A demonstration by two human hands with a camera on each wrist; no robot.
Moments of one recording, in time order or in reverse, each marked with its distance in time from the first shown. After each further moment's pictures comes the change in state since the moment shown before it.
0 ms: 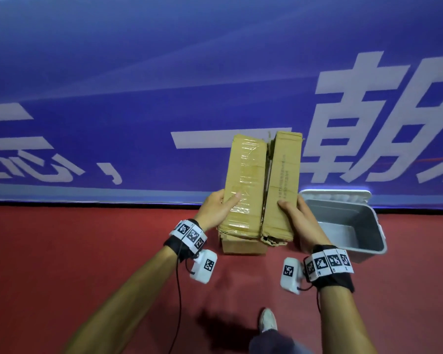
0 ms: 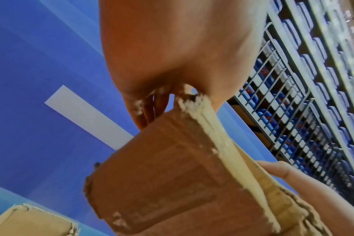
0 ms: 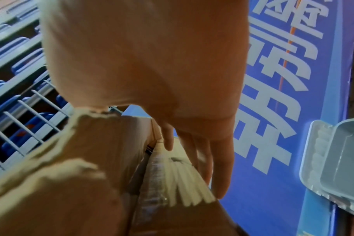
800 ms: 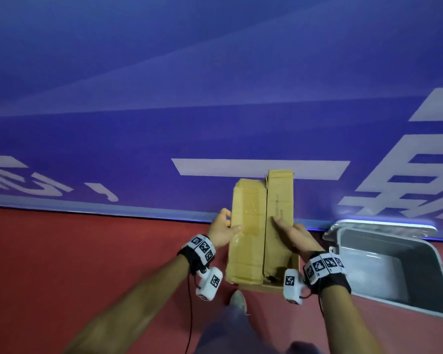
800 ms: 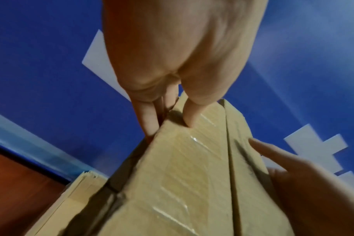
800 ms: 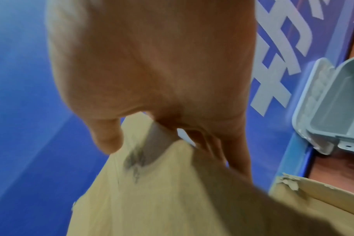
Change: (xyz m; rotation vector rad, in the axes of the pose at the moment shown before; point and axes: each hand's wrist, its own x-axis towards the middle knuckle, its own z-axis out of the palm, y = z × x) left_hand 0.356 -0.173 -0.072 -0.161 -0.066 -0.369; right_hand 0.399 0.026 0.100 -0.305 -0.077 0.432
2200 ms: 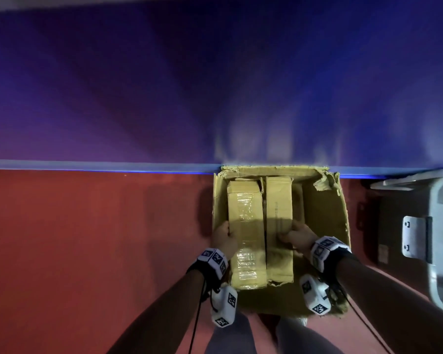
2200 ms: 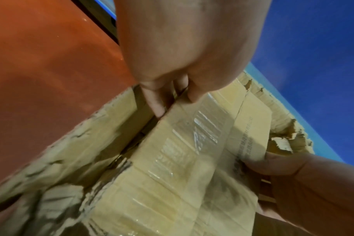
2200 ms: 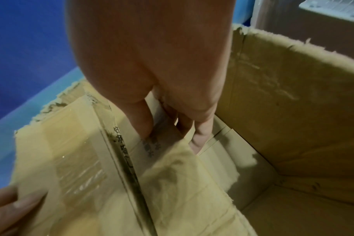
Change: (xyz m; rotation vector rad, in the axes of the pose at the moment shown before) left_hand 0.399 -0.471 0.190 0.131 -0.028 -0.529; right_hand 0.548 0.386 0.082 -0.107 -0.133 0.476
